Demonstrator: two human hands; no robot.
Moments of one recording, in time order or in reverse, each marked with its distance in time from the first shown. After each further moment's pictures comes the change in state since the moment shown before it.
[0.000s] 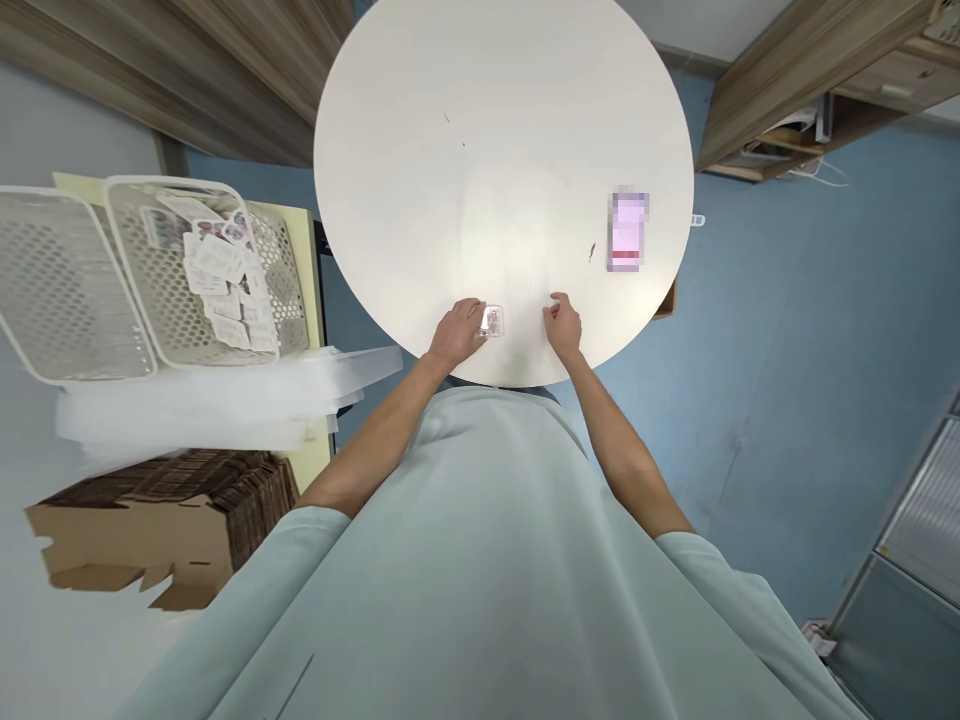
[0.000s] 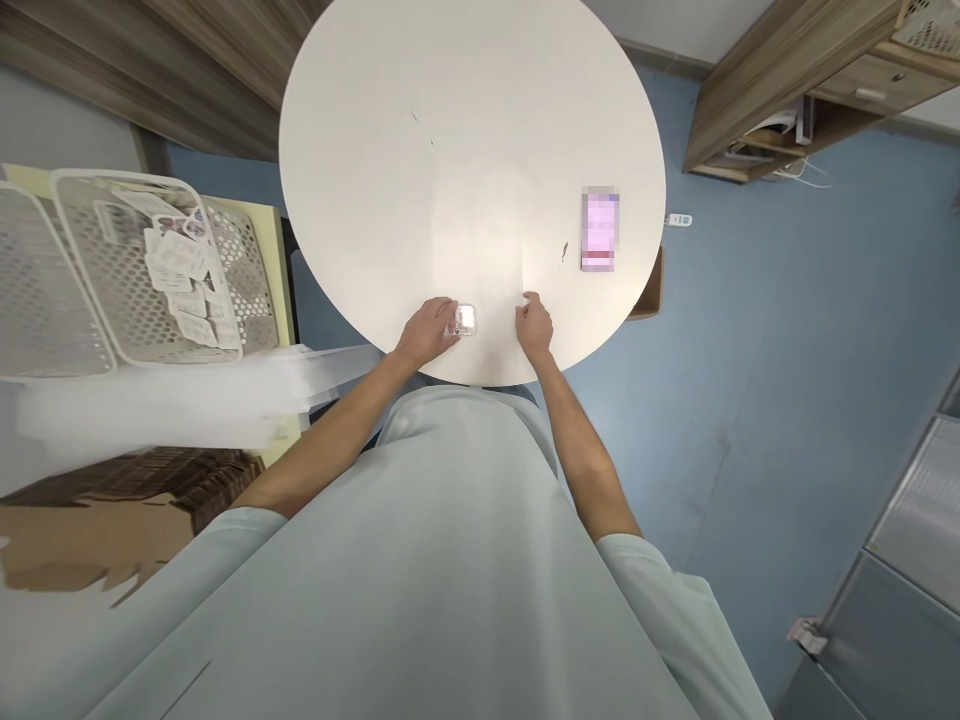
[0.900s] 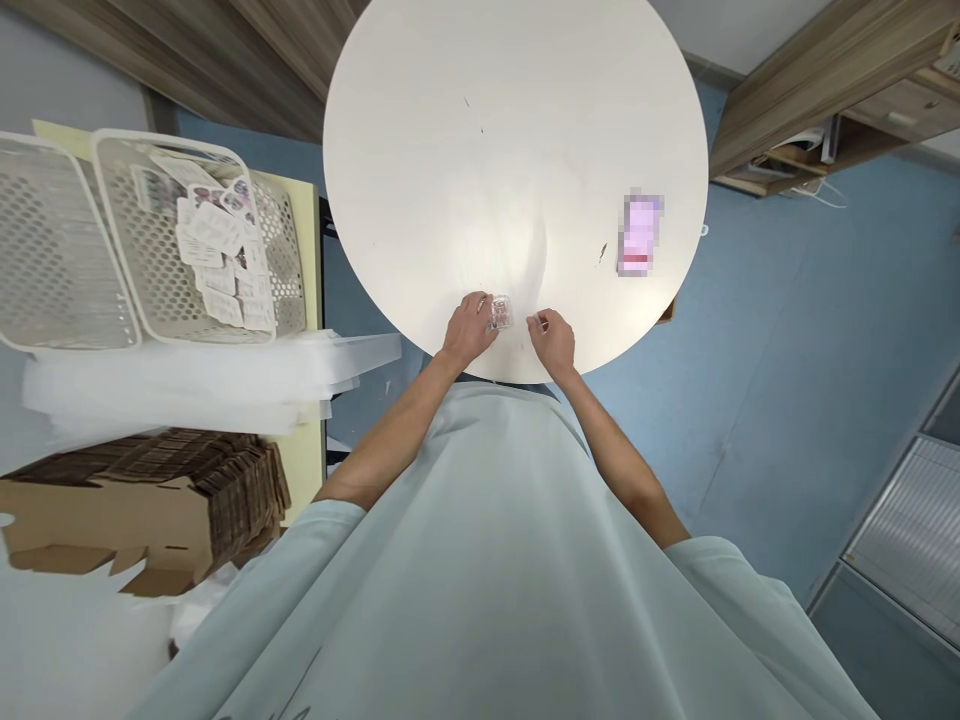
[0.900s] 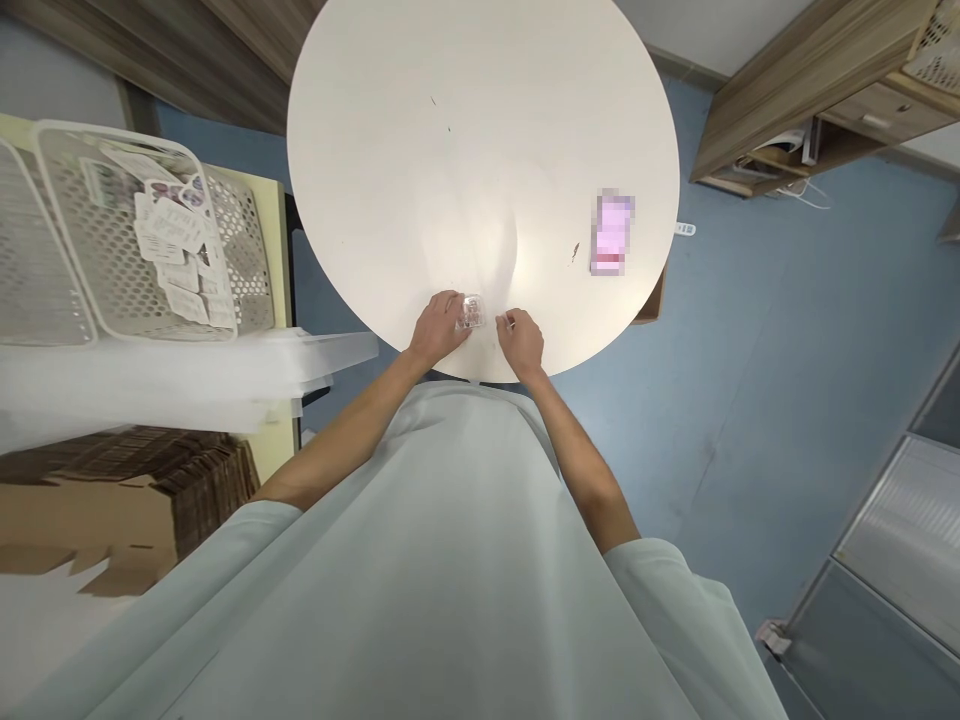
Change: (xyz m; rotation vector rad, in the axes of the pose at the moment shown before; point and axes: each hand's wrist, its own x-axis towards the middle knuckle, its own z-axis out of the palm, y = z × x) left_hand 0.000 0.017 0.017 -0.137 0.109 -0.082; right_hand -0.054 -0.026 0.008 -0.078 -0.050 -0.160
